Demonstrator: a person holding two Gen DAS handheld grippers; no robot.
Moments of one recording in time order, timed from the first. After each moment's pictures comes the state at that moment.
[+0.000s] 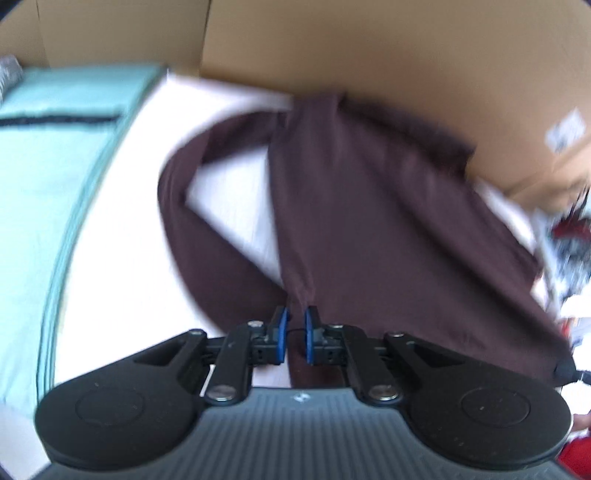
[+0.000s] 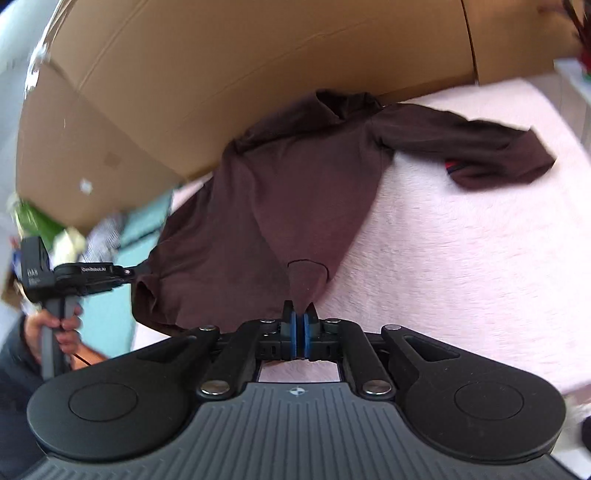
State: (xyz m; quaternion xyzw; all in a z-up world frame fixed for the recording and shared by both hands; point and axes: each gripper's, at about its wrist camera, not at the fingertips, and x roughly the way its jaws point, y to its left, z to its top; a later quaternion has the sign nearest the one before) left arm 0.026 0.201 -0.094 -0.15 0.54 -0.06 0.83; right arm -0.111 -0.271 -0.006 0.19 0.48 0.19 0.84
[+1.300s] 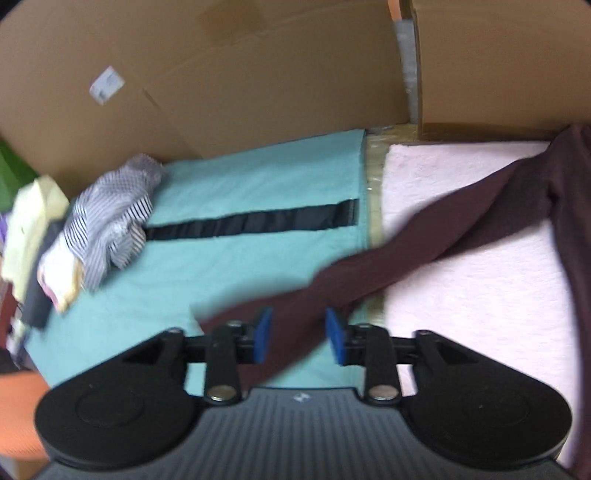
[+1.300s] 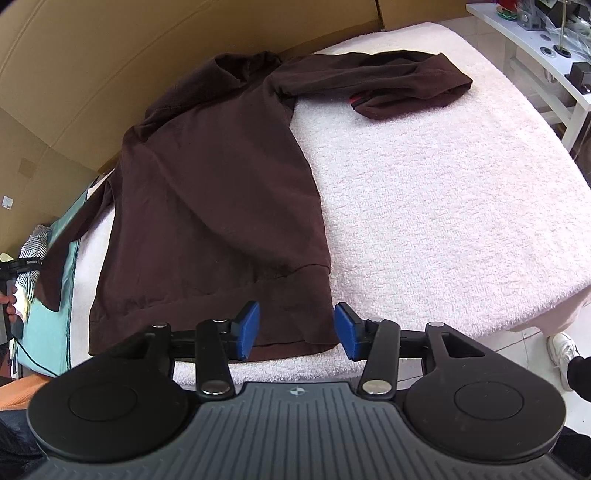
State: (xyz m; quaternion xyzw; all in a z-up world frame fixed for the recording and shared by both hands) left arm 0.095 0.330 -0.090 0.08 0.49 0.16 0.86; right arm -0.126 -0.272 -0.055 0.21 0.52 0.05 0.82
